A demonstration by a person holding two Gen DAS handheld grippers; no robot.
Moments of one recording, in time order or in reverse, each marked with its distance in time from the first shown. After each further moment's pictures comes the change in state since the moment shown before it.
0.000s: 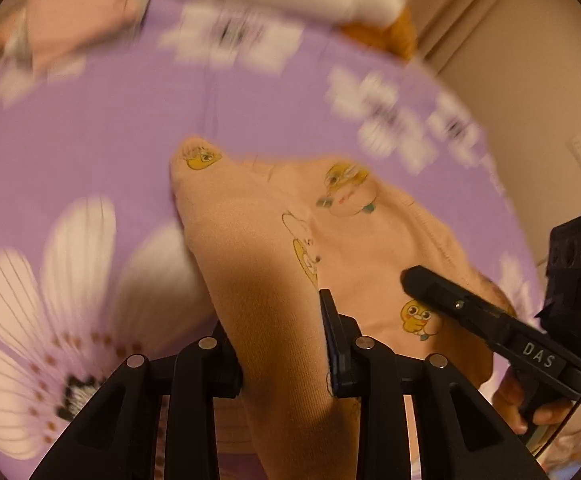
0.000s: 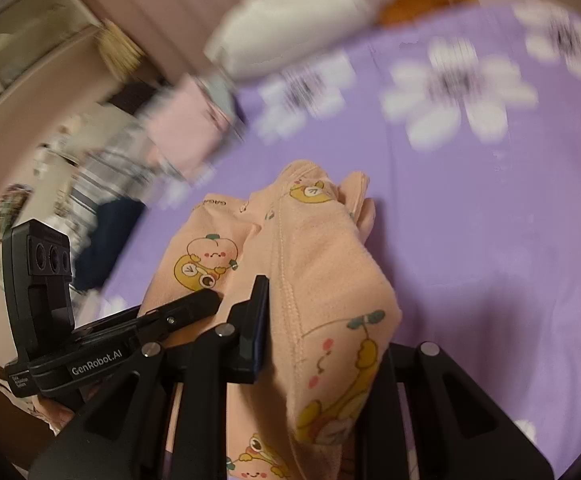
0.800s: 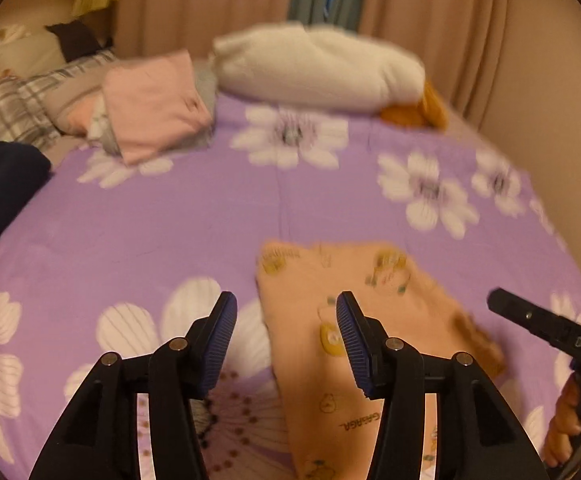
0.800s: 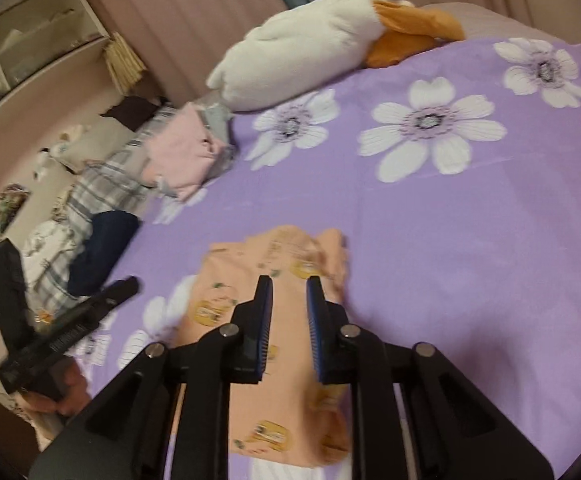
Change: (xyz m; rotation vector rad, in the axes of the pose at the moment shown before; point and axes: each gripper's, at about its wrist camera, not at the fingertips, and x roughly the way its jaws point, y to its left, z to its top) left arm -0.071 -0.023 -0.022 0.073 -0.328 0.311; right arm -0.058 -0.001 0.007 -0.070 -0.158 0.040
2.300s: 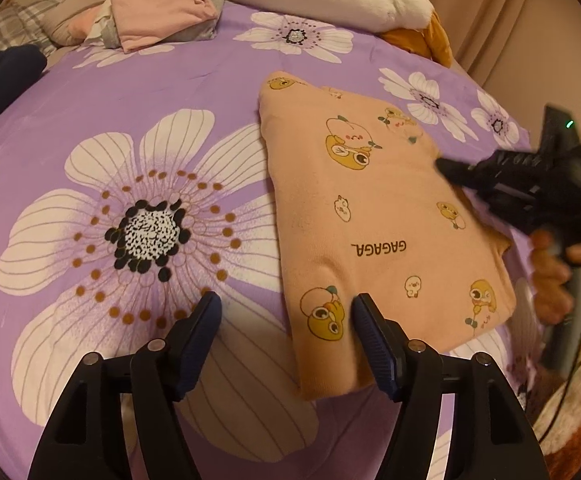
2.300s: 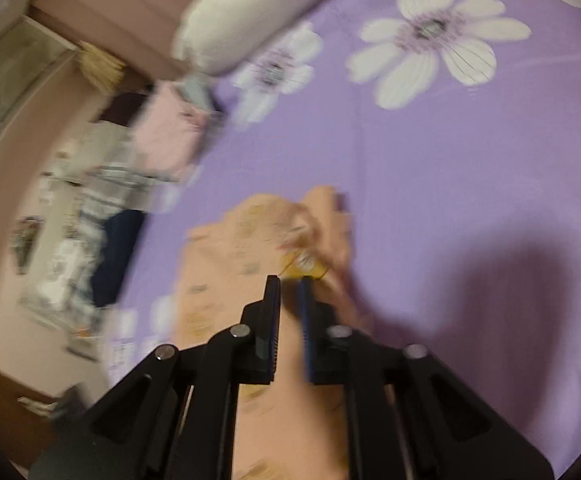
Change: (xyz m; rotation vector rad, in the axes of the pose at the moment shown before) left arm 0.015 0.011 -0.099 -0.087 0.164 -0.077; right arm 0.063 -0.047 -0.008 0.183 0.157 0.043
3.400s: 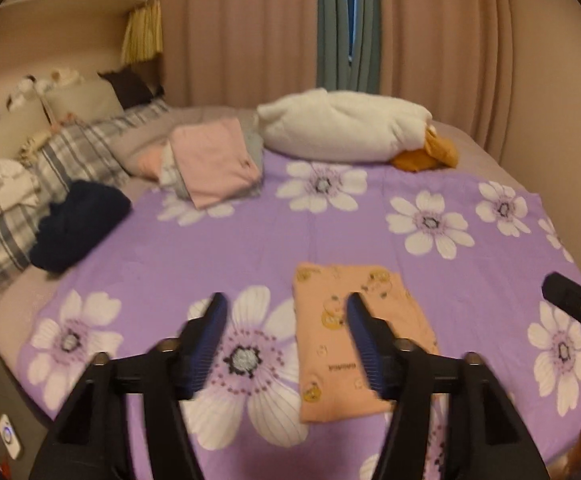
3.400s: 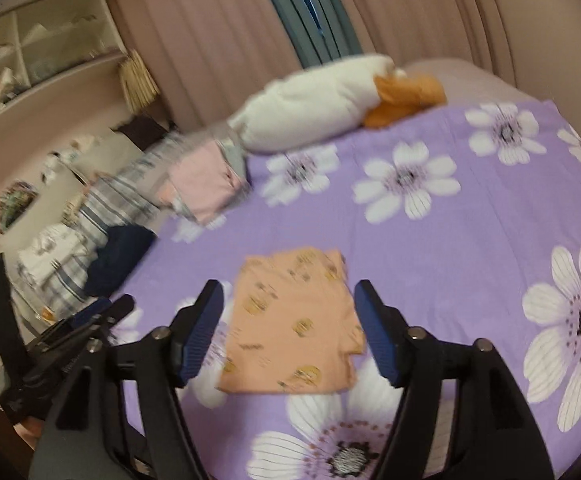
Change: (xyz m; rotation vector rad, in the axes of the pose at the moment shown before) left arm -0.180 -0.072 0.041 0.059 -0.390 0.262; right arm -0.194 0.112 -0.059 -0.260 -0.336 -0.135
